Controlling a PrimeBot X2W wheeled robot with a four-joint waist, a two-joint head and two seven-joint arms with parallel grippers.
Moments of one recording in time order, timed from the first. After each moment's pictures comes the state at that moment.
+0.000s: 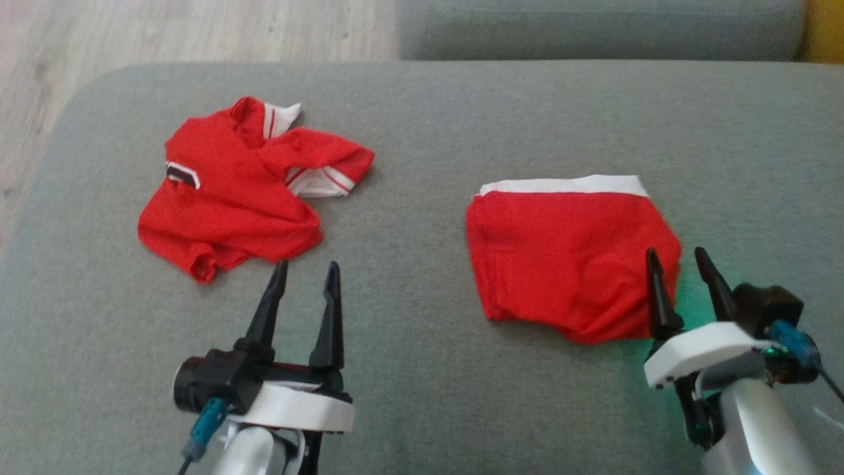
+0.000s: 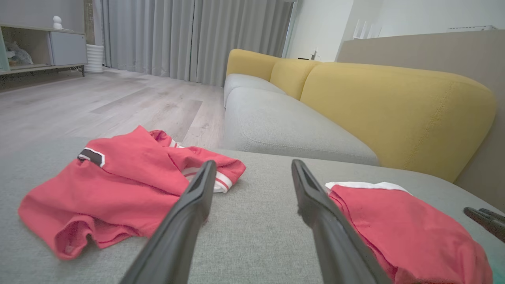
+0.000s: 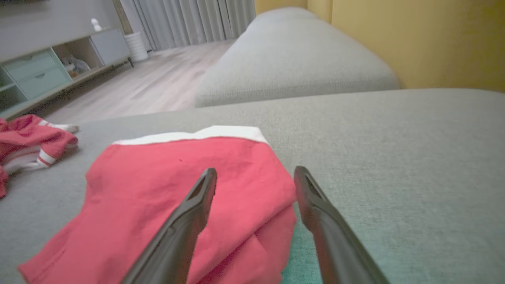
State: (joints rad) left arm -0.10 0.05 -0.32 0.20 -0.30 -0.01 -0.25; right arm -0.17 -0.05 -0.03 0.45 0.13 0.13 -0.16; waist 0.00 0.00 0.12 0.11
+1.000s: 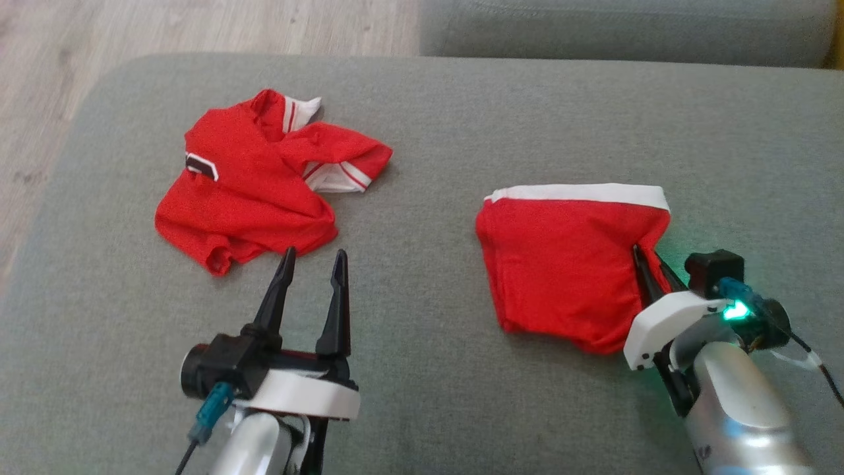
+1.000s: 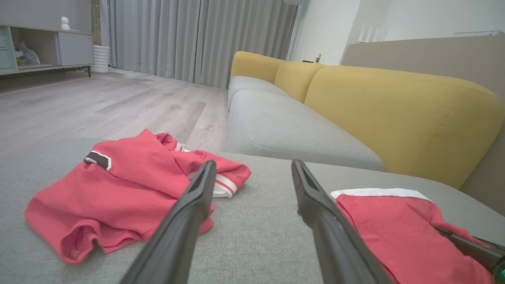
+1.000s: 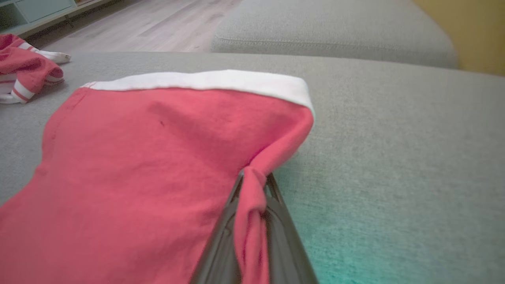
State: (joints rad) left arm -0.15 0.05 -0.35 0.23 -0.33 0.00 -0.25; right arm -0.42 -0.08 0.03 0.85 0.03 0.13 -0.15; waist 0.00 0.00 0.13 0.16
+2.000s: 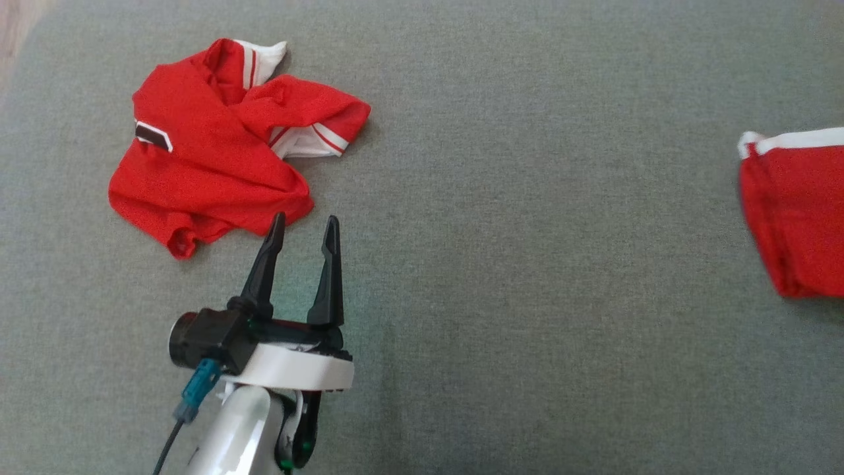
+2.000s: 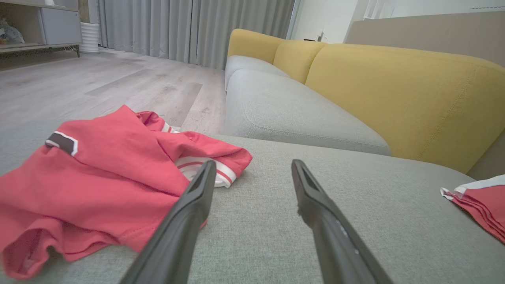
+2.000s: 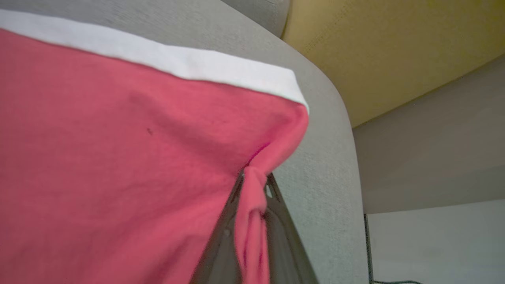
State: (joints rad) left arm -0.20 0.05 -0.33 0.20 -0.32 -0.01 -0.25; right arm -0.53 -0.69 0.13 0.84 0.06 0.13 0.08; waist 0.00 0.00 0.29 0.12
